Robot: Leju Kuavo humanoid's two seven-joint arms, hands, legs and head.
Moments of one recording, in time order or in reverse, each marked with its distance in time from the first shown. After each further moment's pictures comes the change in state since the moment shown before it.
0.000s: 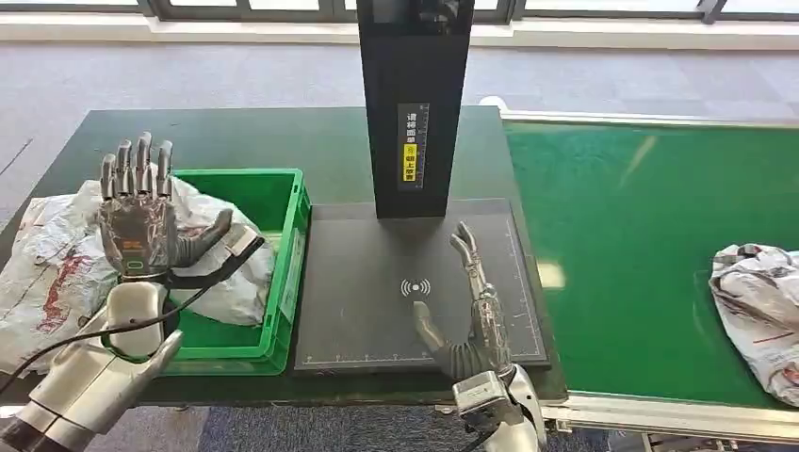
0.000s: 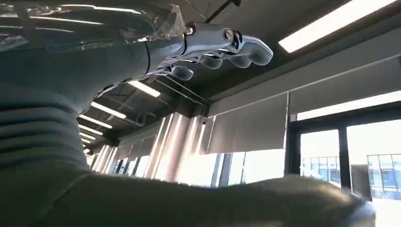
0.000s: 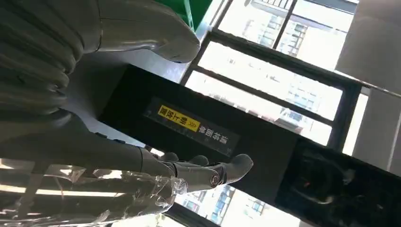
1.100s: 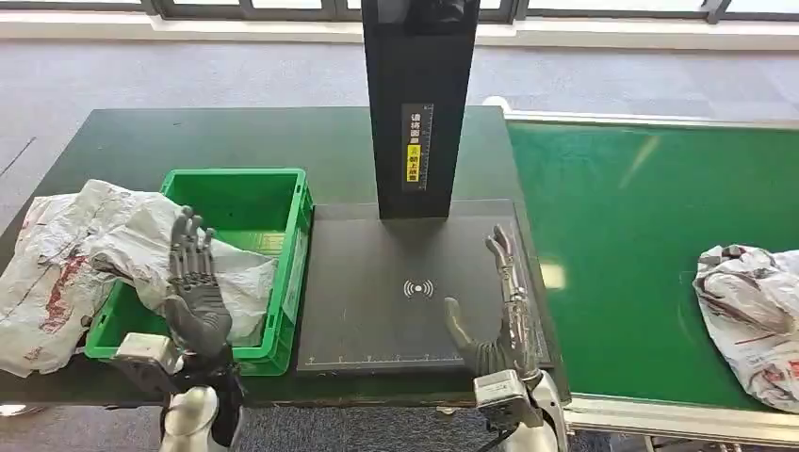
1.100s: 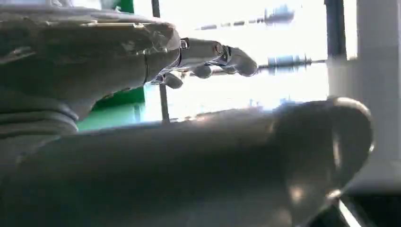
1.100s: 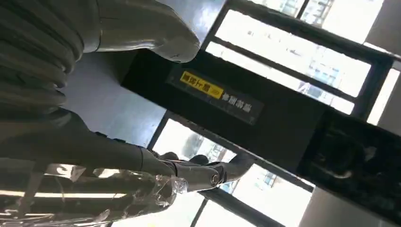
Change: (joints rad) left arm 0.424 -0.713 0.500 -0.232 1.434 -0.663 -1.389; right arm 0.041 -0.007 -0.113 -0.043 0.069 -0.036 0.001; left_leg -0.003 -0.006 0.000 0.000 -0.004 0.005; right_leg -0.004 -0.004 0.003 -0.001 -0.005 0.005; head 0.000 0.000
